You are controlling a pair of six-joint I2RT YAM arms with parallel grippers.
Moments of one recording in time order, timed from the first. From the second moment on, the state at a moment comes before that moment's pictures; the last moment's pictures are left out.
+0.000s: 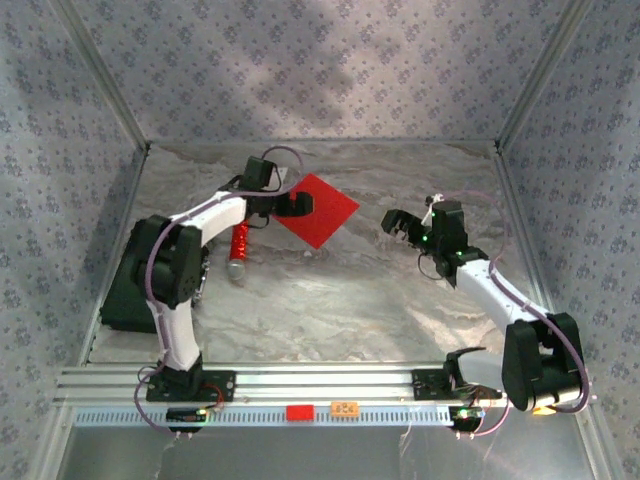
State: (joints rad) left arm -0.40 1.96 1.39 -0.32 0.32 -0.35; right arm 0.20 1.23 0.67 -0.03 -0.23 0.64
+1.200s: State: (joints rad) left arm -0.58 1.86 1.08 -0.12 0.21 -0.73; right arm 0.21 1.15 0.62 -0.12 -0.28 0.67
